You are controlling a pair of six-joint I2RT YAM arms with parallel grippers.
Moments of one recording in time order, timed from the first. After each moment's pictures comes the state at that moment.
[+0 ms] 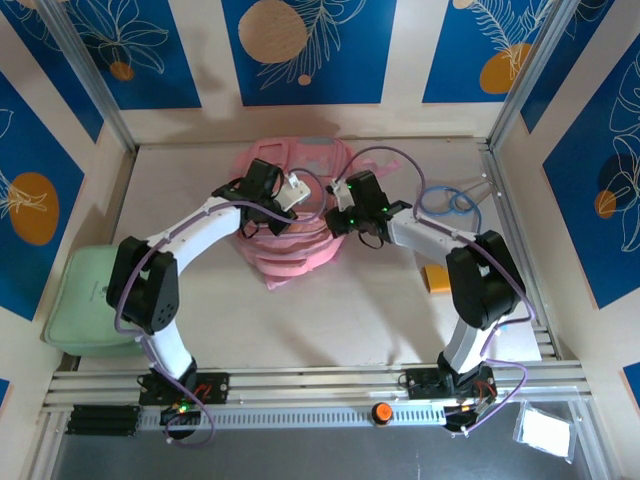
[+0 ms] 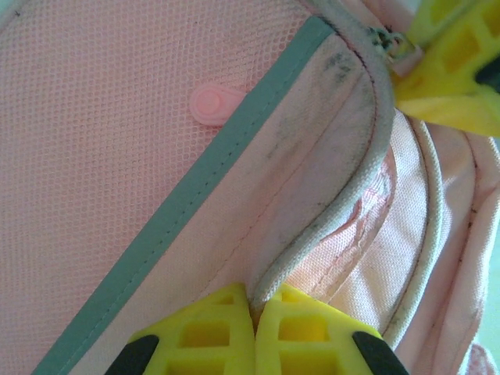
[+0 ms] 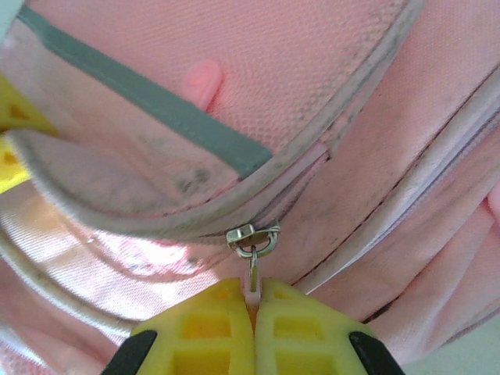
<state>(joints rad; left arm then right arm) -0.49 1.76 1.37 -0.55 0.16 0.38 0.53 1.72 1.14 -0.21 -0.24 0.10</state>
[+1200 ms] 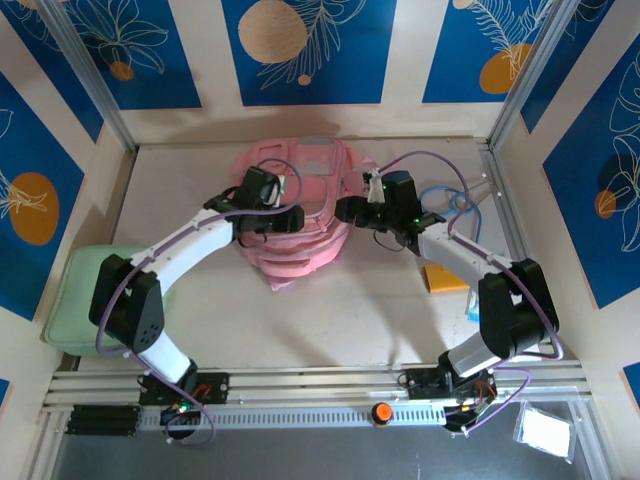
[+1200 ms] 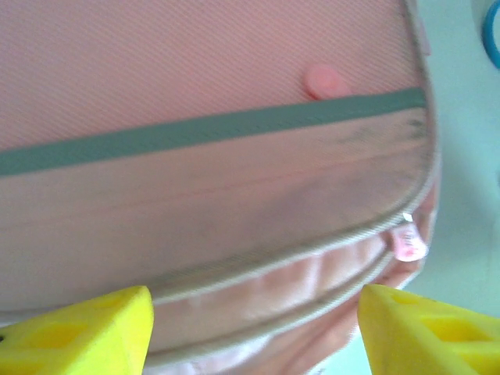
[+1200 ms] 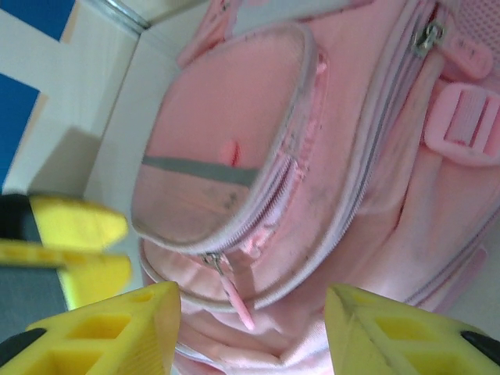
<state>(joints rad) -0.57 1.61 1.26 -0.53 0.05 -0.46 0.40 1.51 0.99 -0.05 -0.41 0.58</state>
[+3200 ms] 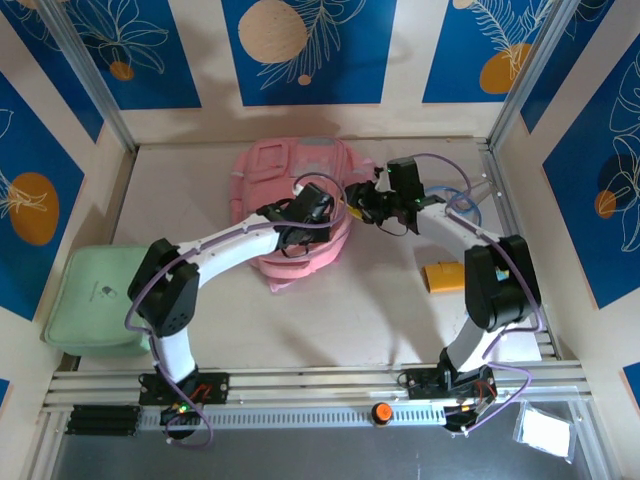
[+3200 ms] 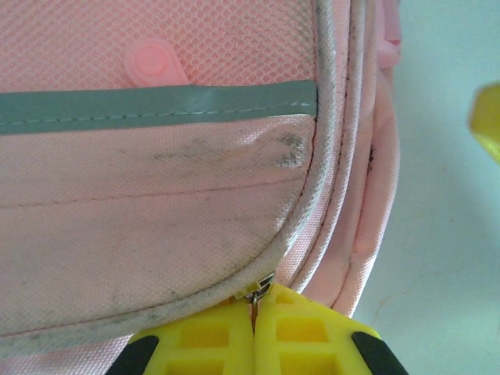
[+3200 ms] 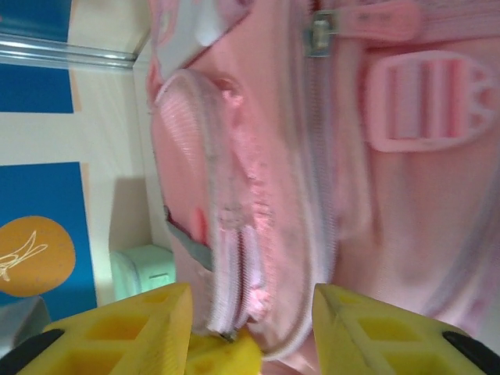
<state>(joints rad) -0.78 1.81 1.39 -0.51 -0.20 -0.65 0.32 1.70 1.15 -0.14 -0.59 0.94</state>
